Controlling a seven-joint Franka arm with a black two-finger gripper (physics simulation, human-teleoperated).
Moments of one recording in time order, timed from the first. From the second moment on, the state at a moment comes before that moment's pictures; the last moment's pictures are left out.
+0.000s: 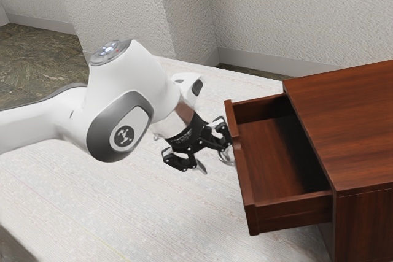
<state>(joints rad) -0.07 -0.17 -0.06 -2.08 -0.10 2.31 -0.95</state>
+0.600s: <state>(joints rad) -0.05 -0.24 -0.06 -2.15 -0.09 2.31 -0.95</state>
